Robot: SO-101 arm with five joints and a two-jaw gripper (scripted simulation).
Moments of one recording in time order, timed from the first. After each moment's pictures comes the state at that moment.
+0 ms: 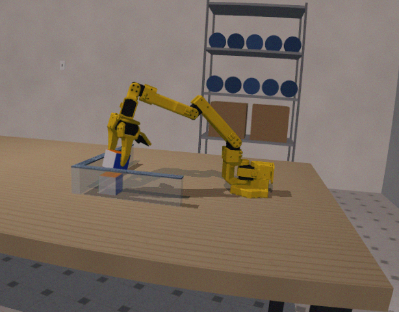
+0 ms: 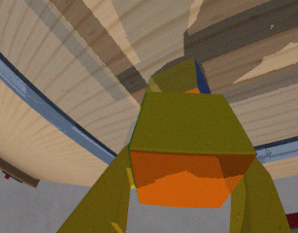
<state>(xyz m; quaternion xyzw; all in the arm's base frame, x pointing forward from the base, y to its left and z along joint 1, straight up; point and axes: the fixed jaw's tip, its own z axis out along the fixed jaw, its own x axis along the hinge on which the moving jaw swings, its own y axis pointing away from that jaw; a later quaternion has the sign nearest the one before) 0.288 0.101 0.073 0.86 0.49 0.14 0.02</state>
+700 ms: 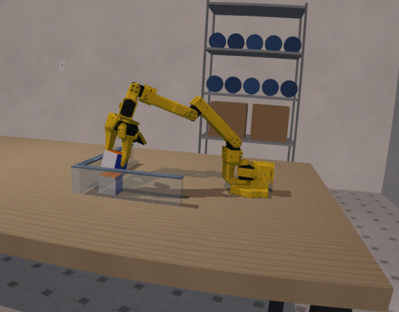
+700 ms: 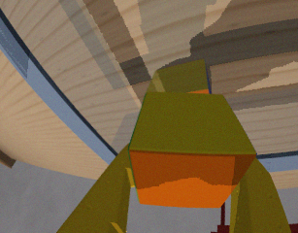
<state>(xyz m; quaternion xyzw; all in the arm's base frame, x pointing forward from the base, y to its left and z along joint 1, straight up) 0.291 0.106 0.074 0.81 0.57 0.14 0.04</state>
